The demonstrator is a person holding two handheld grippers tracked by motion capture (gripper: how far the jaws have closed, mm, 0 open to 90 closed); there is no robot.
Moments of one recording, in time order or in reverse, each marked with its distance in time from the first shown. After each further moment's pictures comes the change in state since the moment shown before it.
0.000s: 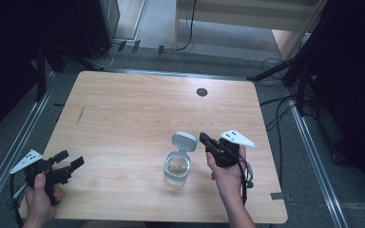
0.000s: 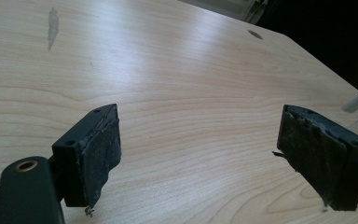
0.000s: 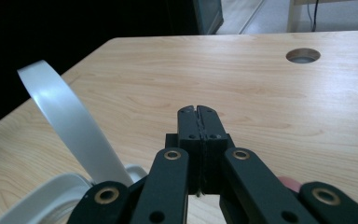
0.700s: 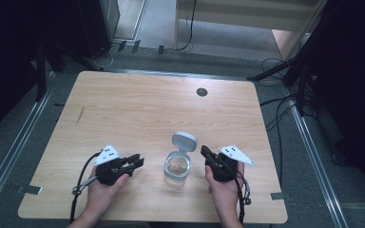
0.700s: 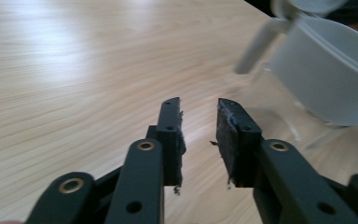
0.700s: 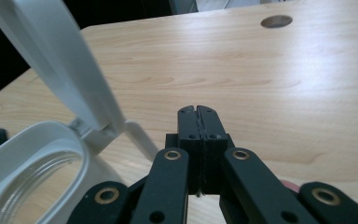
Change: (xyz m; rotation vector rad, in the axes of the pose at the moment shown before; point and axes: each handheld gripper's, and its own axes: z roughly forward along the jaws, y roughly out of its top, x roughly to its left) left arm -0.127 0.000 0.083 0.143 -0.195 0.202; right arm 0.005 -0.041 -0.010 0.010 -0.109 0.048
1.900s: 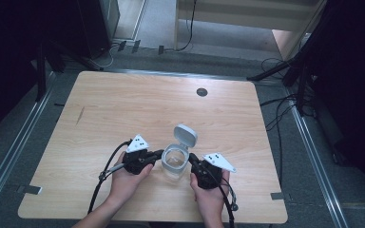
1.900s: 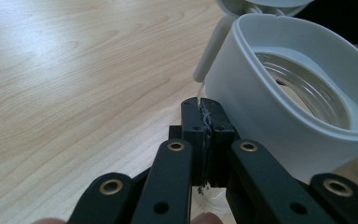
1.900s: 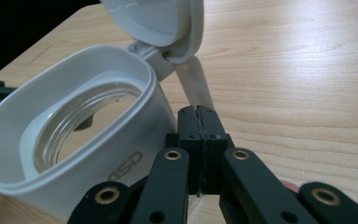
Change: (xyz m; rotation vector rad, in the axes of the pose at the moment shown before) left arm -0.050 0.033 0.073 0.128 -0.064 0.088; right arm 0.035 -0.029 0.016 0.039 -0.026 0.025
